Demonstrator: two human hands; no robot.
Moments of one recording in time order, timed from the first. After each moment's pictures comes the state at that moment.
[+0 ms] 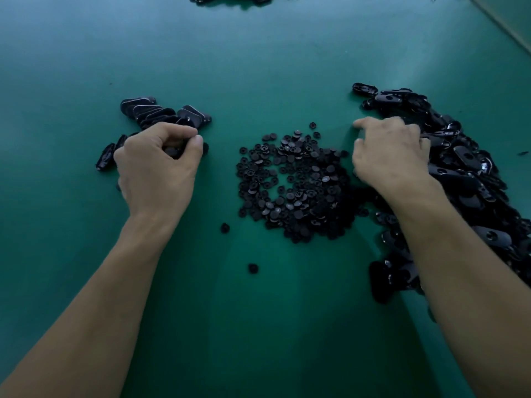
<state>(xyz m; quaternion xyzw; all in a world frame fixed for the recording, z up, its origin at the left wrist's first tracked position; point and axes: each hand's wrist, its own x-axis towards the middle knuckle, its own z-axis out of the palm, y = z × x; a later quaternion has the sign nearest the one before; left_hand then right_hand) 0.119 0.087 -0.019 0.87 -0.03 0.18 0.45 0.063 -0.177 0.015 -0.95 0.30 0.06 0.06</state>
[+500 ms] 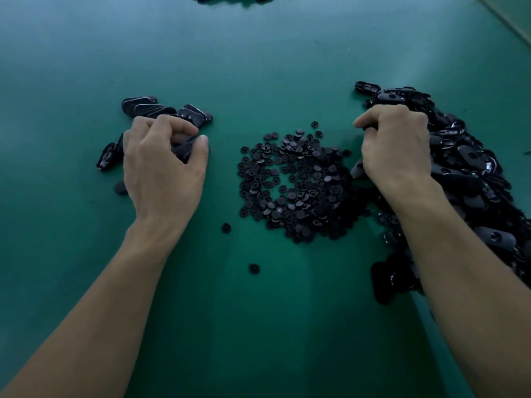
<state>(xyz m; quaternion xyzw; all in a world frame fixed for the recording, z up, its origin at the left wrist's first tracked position) 0.116 0.084 -0.023 0.89 -0.07 0.20 0.39 0.060 -0.179 0.013 -0.93 0.27 -0.13 0.20</state>
